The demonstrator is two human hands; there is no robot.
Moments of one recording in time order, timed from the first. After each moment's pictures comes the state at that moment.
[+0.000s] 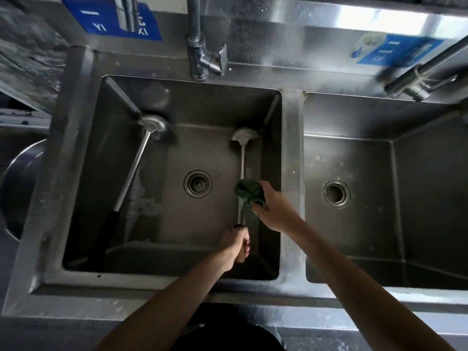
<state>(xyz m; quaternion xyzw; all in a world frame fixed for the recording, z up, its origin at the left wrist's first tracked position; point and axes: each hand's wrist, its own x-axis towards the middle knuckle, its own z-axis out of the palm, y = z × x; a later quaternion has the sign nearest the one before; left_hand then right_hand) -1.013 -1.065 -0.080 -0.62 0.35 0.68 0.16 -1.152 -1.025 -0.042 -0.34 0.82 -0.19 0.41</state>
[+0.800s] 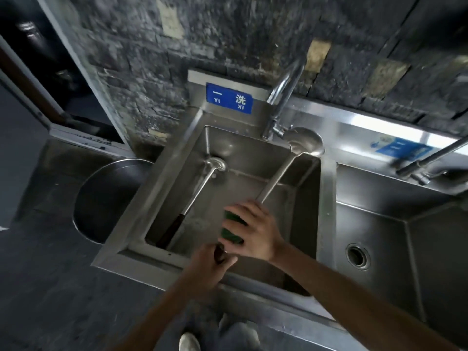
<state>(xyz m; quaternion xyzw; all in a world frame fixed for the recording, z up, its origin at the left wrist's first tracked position) -0.802 -1.112 0.038 -0.47 0.76 0.44 -0.05 -0.983 -1.087 0.045 -0.77 0.56 -0.27 -0.11</state>
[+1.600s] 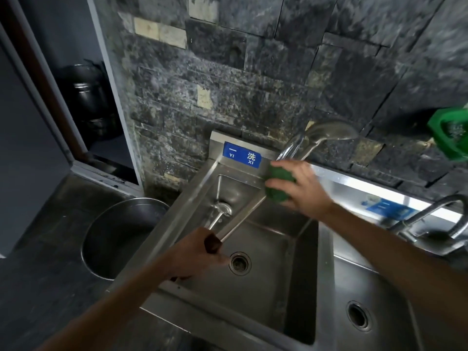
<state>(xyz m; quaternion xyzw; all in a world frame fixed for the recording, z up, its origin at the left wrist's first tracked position) -0.751 -1.173 0.193 -0.33 0.79 0.51 -0.07 -1.079 -1.149 0.224 -0.82 0.47 -0.20 -0.26</state>
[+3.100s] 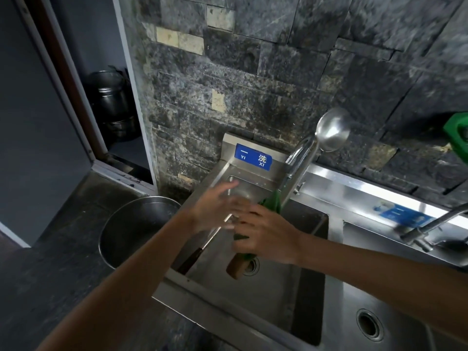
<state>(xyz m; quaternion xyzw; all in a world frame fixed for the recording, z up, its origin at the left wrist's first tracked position) -0.796 -1.225 0.205 -0.29 0.48 0.83 -0.06 -0.947 -1.107 0.215 -0.91 0.33 0.02 -0.26</state>
